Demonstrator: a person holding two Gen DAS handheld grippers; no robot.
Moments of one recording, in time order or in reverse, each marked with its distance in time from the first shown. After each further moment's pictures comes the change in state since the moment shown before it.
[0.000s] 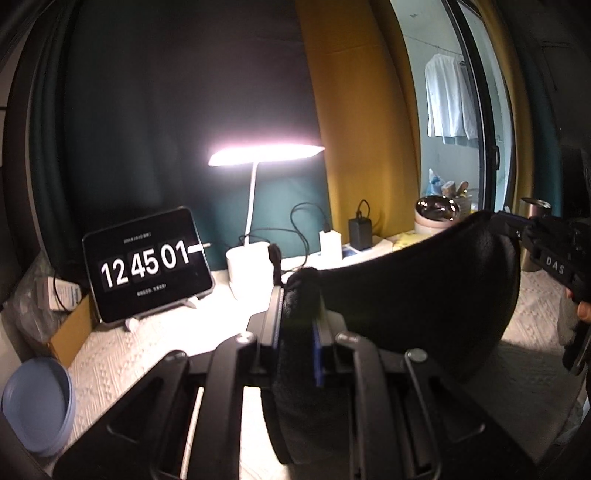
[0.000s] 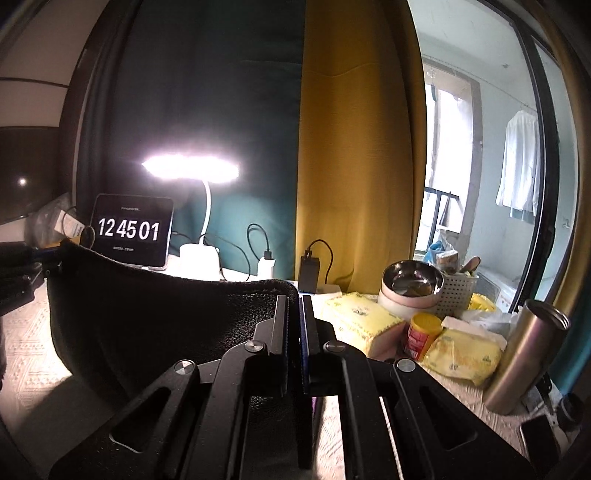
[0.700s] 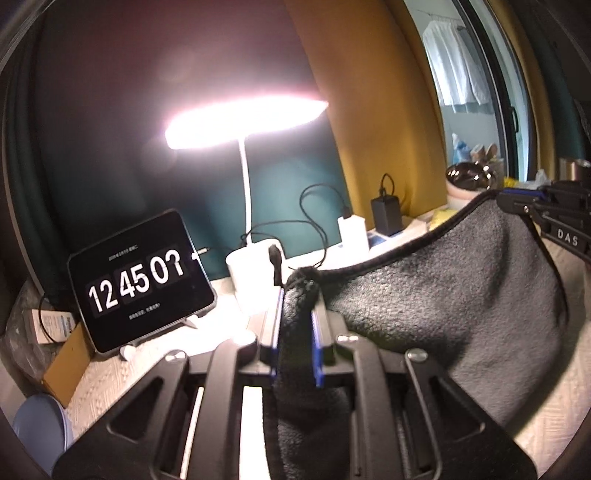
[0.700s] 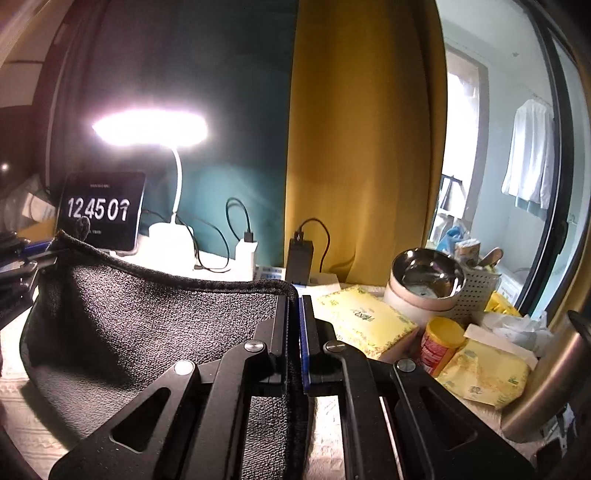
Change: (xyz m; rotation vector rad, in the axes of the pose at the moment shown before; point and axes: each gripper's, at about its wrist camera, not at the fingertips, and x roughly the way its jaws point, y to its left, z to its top) left arm 0.093 -0.013 -0.002 0.113 0.047 0.095; right arm 0.093 -0.010 -0.003 -0.024 0.114 -0.014
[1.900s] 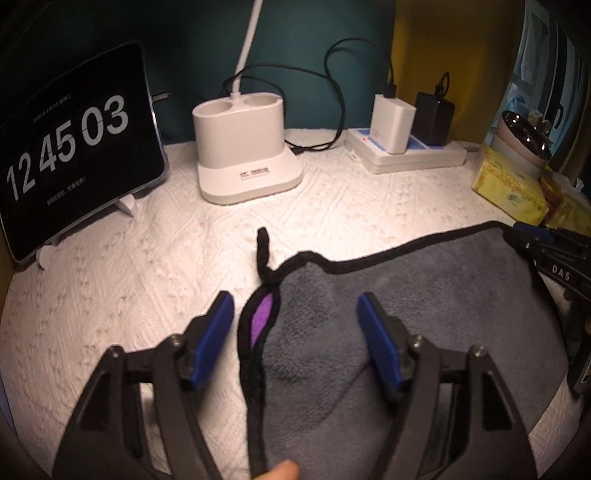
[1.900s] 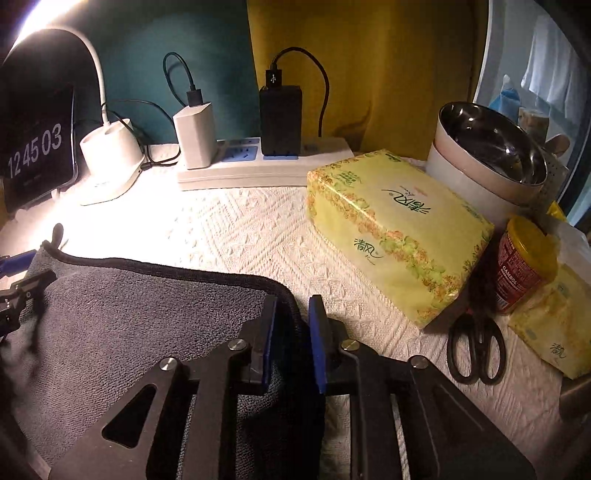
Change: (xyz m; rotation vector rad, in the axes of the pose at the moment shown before) left arm 0.120 0.027 -0.033 -0.241 0.489 -0.147; right arm 0.128 -0.020 -0.035 0.128 0.460 0.034
